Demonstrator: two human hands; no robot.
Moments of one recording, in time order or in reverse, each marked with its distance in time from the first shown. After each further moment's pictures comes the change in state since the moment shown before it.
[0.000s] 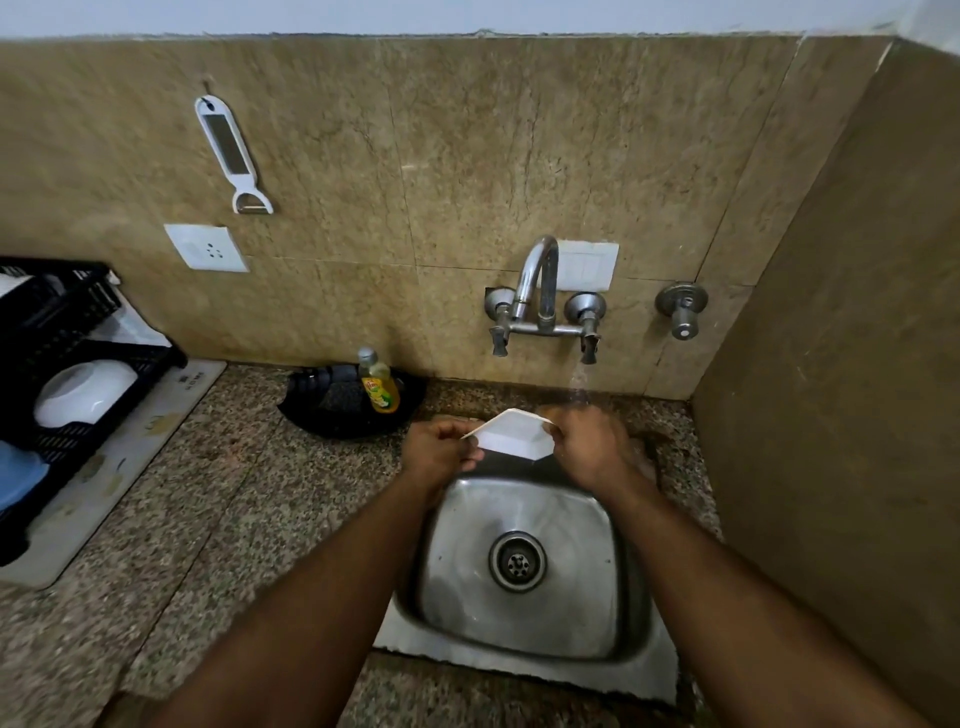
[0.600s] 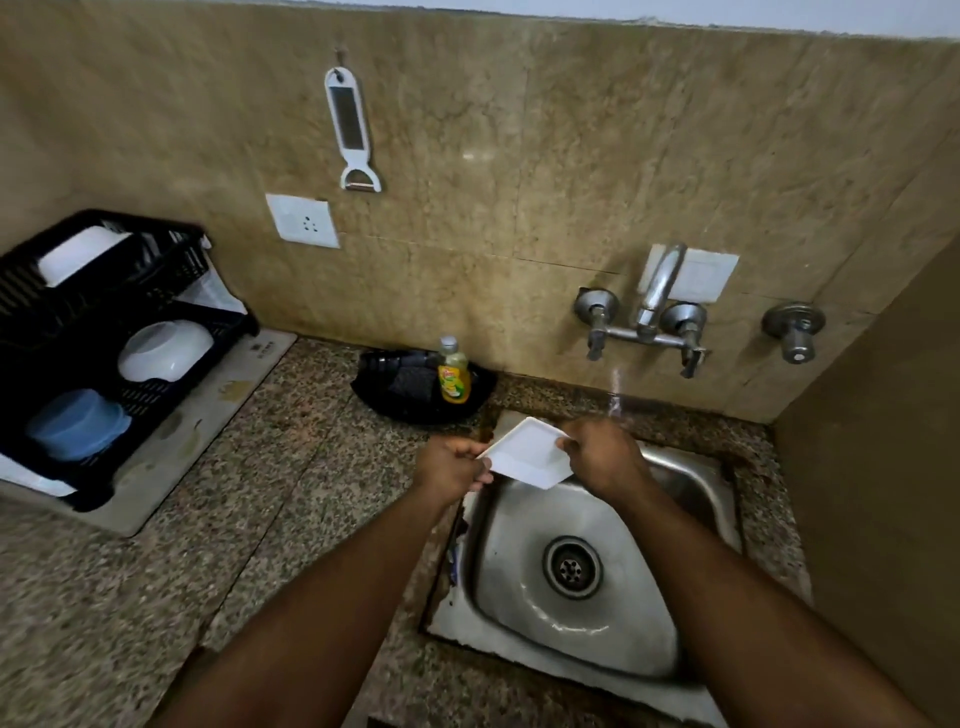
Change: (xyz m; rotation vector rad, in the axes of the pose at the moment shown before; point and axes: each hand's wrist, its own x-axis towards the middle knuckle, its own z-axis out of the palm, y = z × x) left_hand 0.022 -0.042 -0.112 0.161 0.015 -0.060; right_hand 0.034 -0.087 0.045 0.111 -0.143 -0.048
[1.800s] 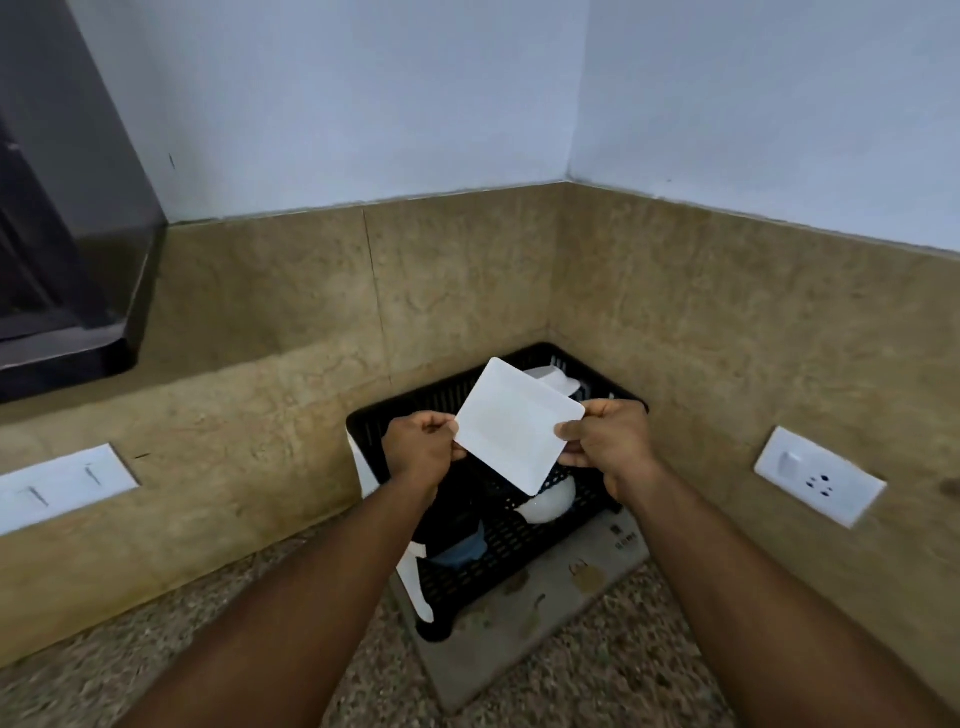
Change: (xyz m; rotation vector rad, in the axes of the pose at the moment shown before) left_hand 0.020 0.085 -0.625 -0.301 1.098 0.186; right_hand 0.287 -0.639 0.000 1.194 -0.380 -0.213
